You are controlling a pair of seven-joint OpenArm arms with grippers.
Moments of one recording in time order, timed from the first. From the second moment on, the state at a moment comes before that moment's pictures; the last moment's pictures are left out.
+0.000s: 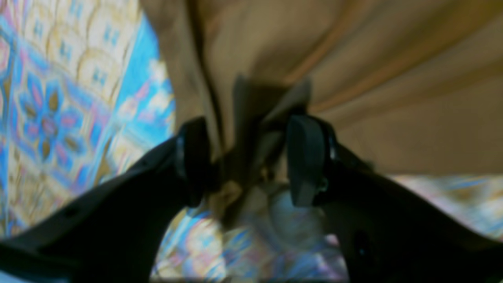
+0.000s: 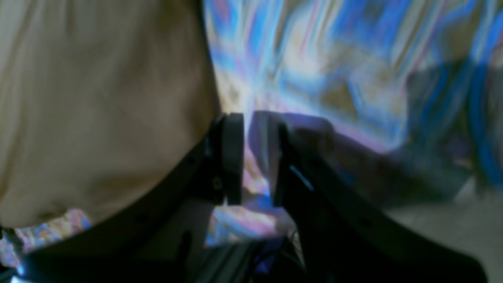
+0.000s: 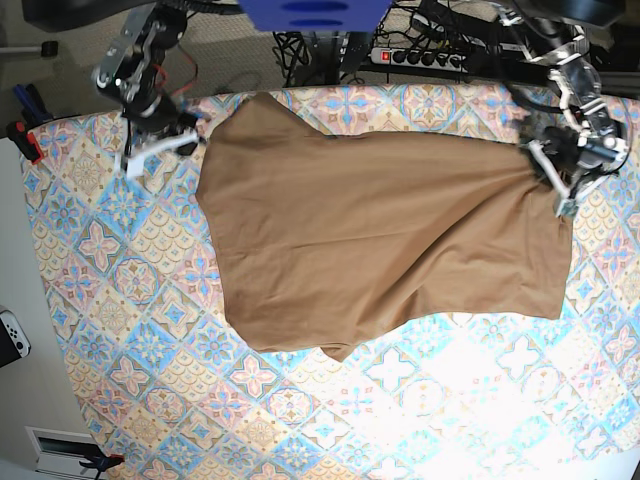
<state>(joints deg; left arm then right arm) 9.9 -14.5 -36.0 96.6 -7.5 -41.0 60.7 -21.3 -5.9 30.3 108.9 27.9 9.7 -62.0</state>
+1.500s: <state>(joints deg) 7.9 -10.1 -36.4 106.9 -8.0 -41.2 60.8 -5.1 7.0 18.2 88.6 28.2 18.0 -54.3</state>
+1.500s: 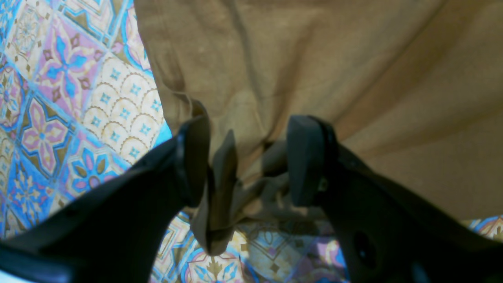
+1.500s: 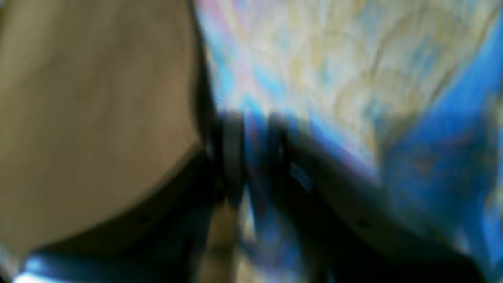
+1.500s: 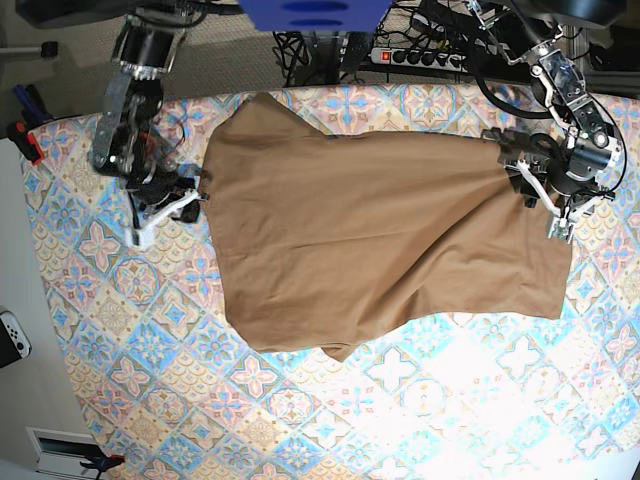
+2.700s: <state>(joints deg) 8.1 -10.1 -36.4 107.0 -7.6 -41.2 60.8 -5.2 7.0 21.9 81.8 32.7 20.0 -49.9</state>
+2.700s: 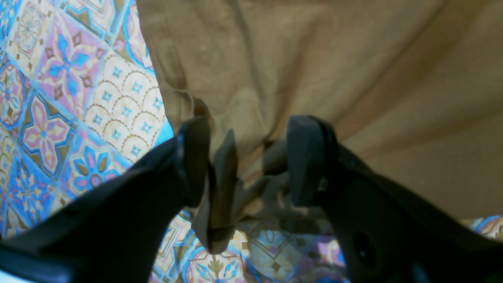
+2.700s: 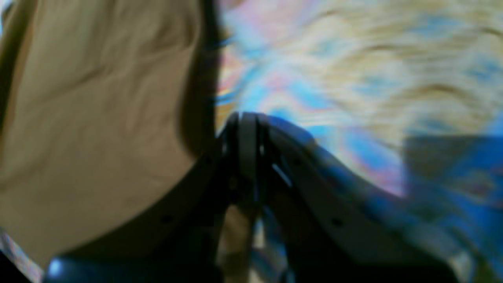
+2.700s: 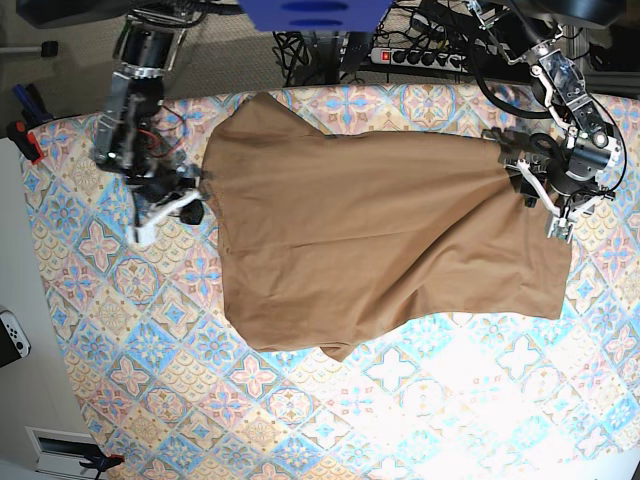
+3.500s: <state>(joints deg) 8.4 -10.1 -36.4 107.0 -7.5 -41.2 60.8 -1.0 7.9 22.4 93.7 29.6 18.5 -59.5</state>
